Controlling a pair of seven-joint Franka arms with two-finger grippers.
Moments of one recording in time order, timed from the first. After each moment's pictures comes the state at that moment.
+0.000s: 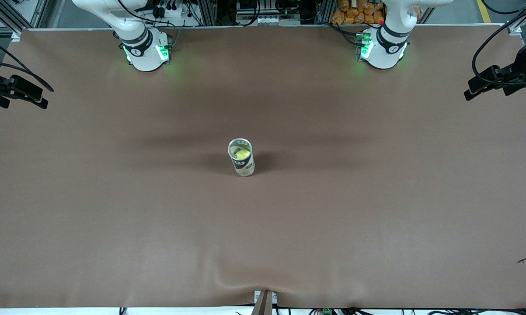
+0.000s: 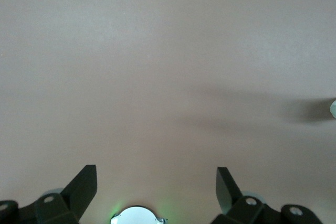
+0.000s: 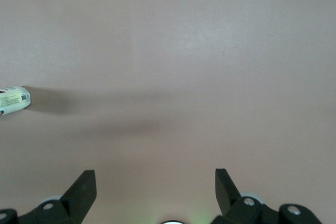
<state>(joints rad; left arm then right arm) -0.10 -0.04 0.06 -1.52 -0.04 1.43 -0.19 0.02 -0.04 -0.07 -1.56 0.02 1.46 -0.01</state>
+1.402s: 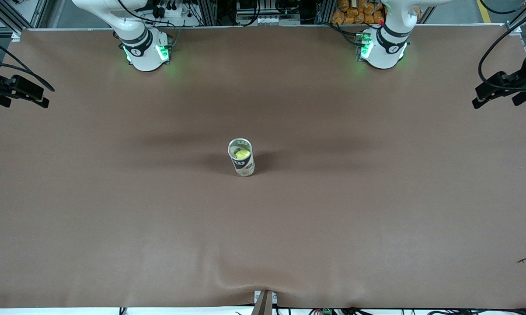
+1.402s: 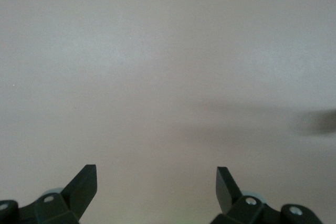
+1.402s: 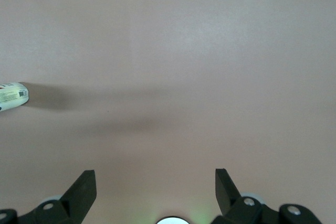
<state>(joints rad) -0.02 -0.09 0.01 -1.60 -0.02 1.55 -0.09 0.02 -0.04 -0.07 -1.56 0.02 1.45 0.00</state>
